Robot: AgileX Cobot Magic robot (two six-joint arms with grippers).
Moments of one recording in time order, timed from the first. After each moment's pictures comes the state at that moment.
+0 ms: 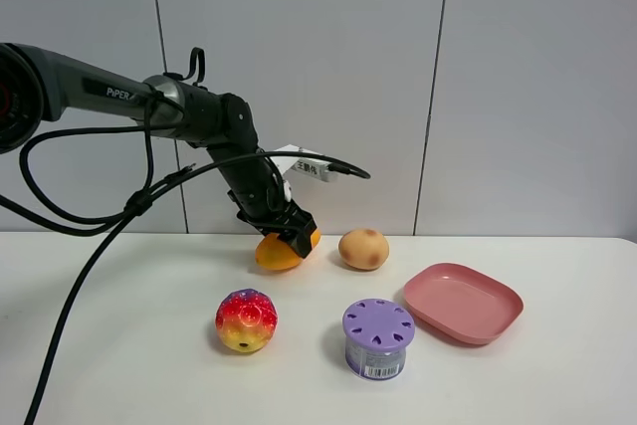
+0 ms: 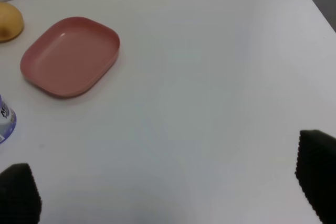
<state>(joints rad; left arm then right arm) -0.40 2.52 -2.11 -0.23 0.67 0.45 0.00 0.00 -0.49 0.00 1.06 0.10</state>
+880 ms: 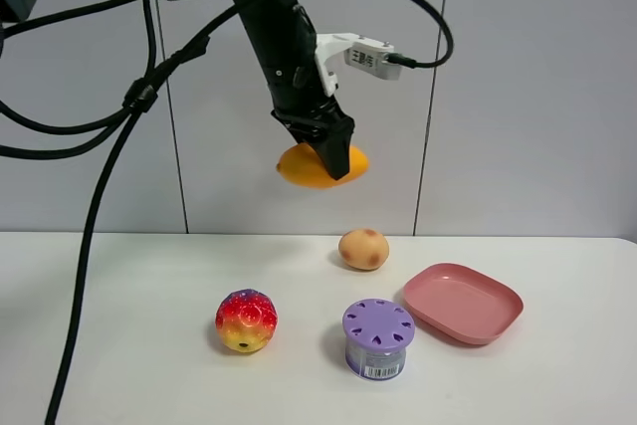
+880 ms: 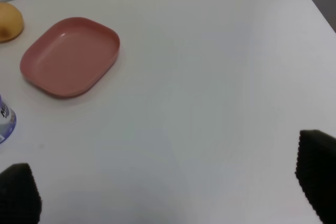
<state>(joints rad) -0.56 2.37 -2.44 -0.11 1.17 0.53 0.00 0.00 -0.49 0.00 1.06 0.10</state>
